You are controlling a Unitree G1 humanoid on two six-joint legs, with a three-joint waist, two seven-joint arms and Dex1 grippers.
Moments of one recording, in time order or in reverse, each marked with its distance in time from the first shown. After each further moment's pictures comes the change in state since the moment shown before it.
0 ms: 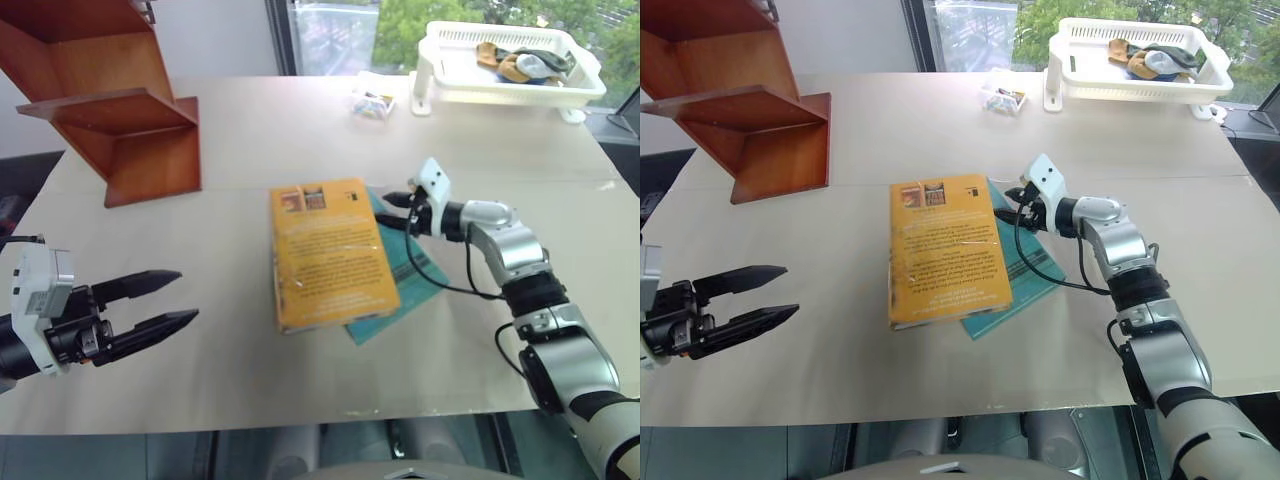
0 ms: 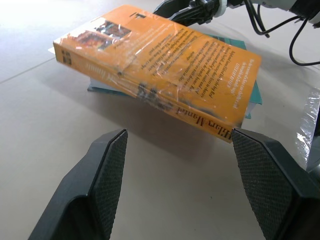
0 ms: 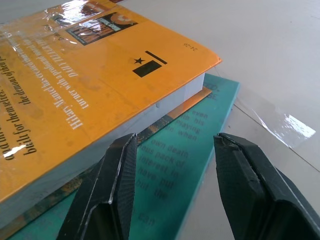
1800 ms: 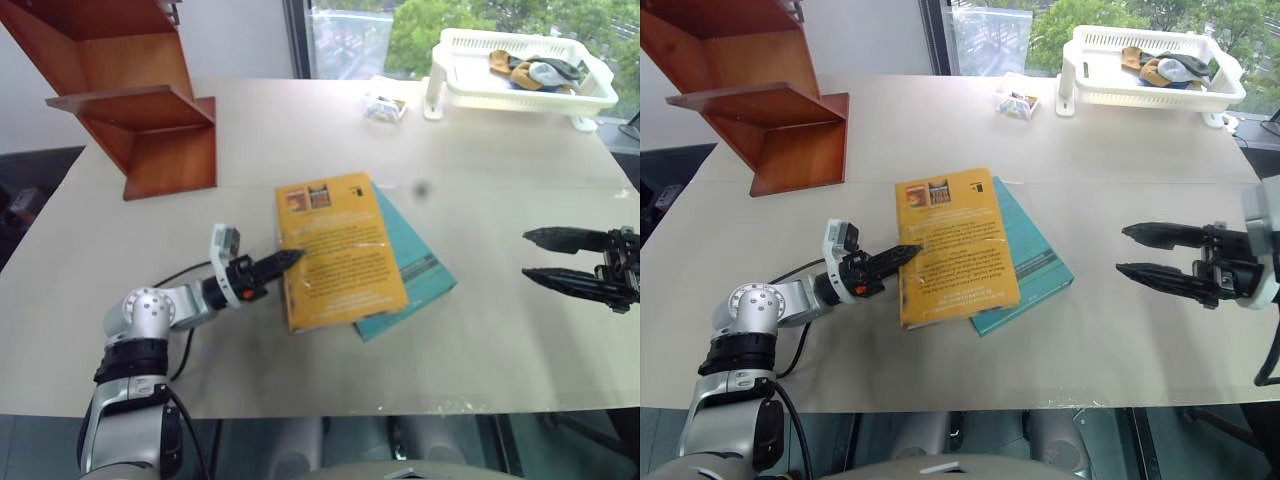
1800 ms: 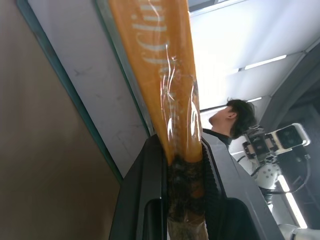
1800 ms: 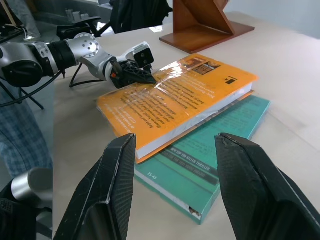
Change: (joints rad) left arm -0.794 -0.384 -0.543 0.750 -0.167 0.584 0.246; right arm 0.728 -0.639 -0.689 -0.846 0.732 0.344 0.352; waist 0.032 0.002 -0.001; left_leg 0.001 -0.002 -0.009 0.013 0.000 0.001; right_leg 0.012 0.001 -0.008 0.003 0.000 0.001
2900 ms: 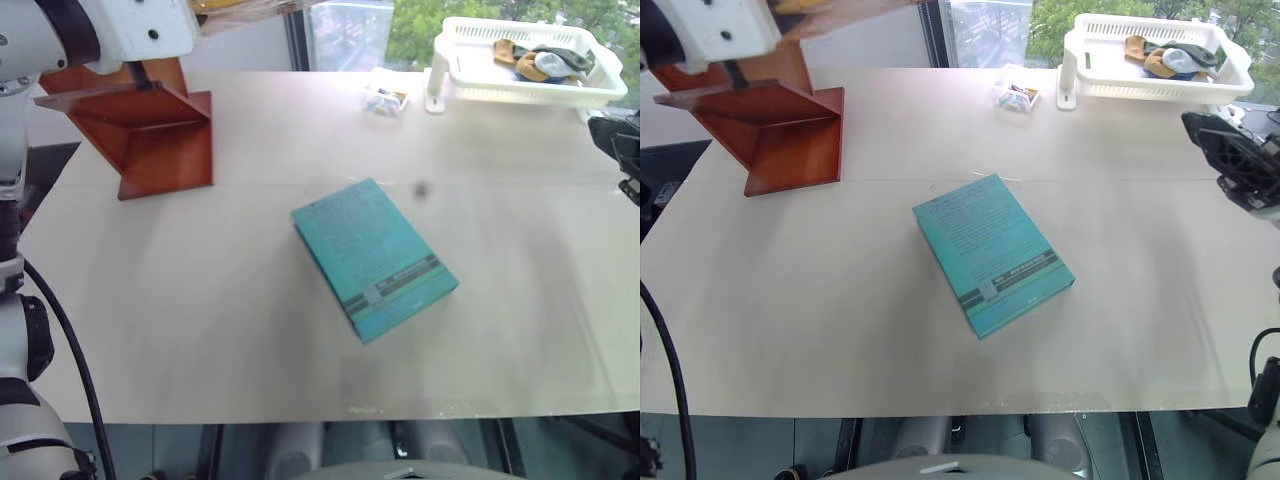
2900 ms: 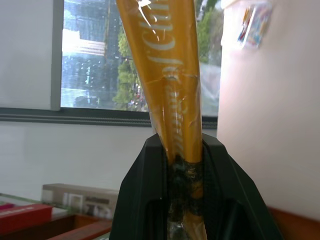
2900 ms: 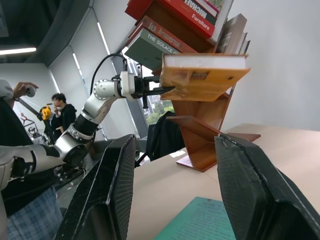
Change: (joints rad) left arm -0.707 0.621 -0.437 -0.122 1.155 -1.278 0.107; right arm -0.545 0.090 0.086 0.690 0.138 0.147 0.173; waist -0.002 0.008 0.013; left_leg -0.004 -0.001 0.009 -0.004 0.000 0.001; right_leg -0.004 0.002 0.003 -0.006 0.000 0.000
